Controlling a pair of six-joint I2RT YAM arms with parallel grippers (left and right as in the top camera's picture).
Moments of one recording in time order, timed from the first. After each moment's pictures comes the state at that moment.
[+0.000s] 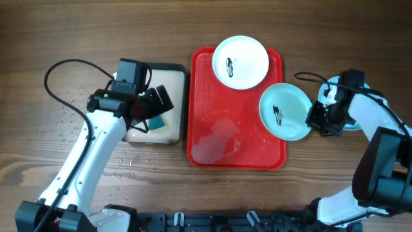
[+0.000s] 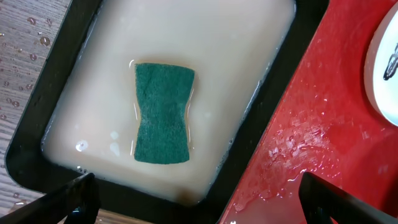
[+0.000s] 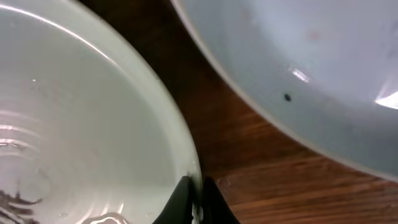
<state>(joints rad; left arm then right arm) -0.21 1.42 1.07 -0.86 0.03 -0.63 -0.25 1.74 0.96 -0.77 -0.19 0.20</state>
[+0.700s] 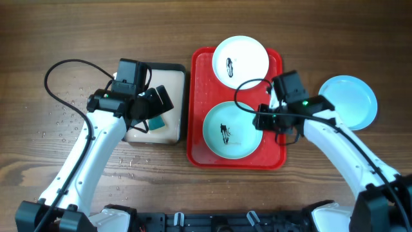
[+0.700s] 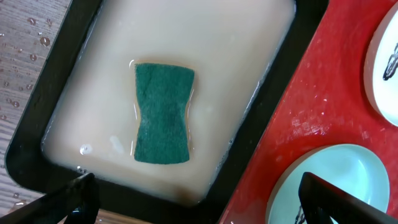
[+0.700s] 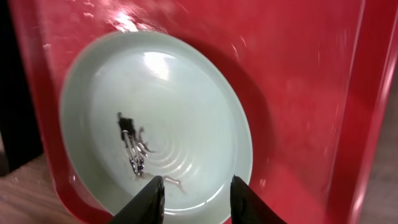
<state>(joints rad) -0.21 1.42 1.07 -0.85 0.03 -0.63 0.30 1.47 0.95 -0.74 -0.24 0.38</state>
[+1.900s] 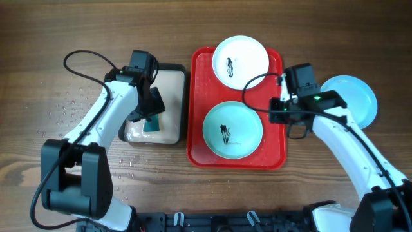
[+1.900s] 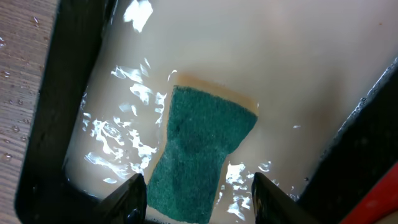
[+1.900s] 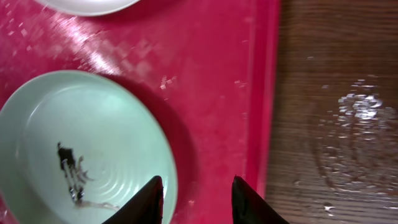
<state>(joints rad) -0.19 1.72 1.17 -0.91 -0.06 -0.55 0.21 1.46 0.97 -0.75 -0.07 0.27</state>
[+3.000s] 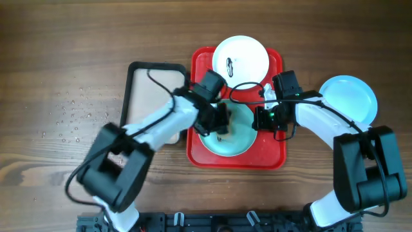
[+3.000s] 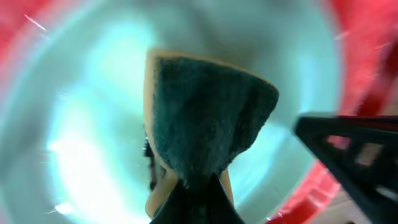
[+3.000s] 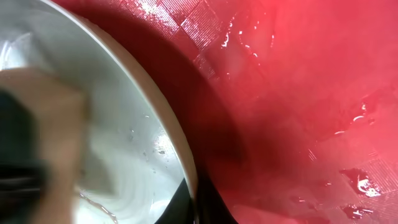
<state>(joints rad) -0.63 1.86 1.16 -0.60 0.33 -0.78 0.22 1.75 0.90 -0.56 -0.39 0.25</state>
